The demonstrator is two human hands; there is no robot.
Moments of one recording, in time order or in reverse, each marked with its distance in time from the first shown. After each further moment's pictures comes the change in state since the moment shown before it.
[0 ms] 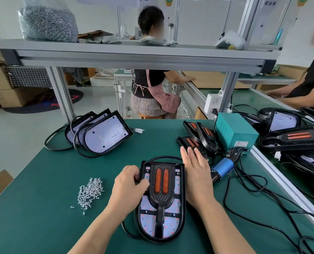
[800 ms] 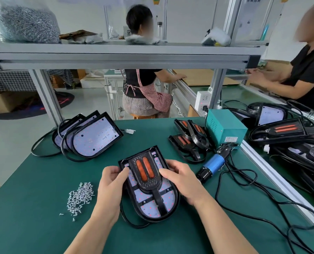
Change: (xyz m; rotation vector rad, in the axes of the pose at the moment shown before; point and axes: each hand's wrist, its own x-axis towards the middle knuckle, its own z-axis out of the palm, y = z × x) left_hand 0.008 -0.025 0.013 -0.760 0.111 -0.298; right_hand -0.001 -0.016 -0.014 1.339 -0.328 0.223
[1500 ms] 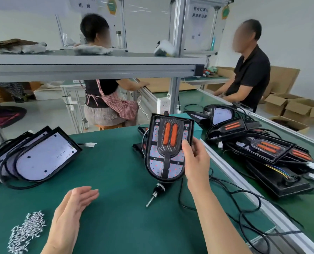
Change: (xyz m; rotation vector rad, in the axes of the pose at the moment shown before) left_hand 0.009 -0.022 -0.014 -0.032 -0.239 0.141; right_hand -0.018 -0.039 -0.088 0.042 0.841 -0.361
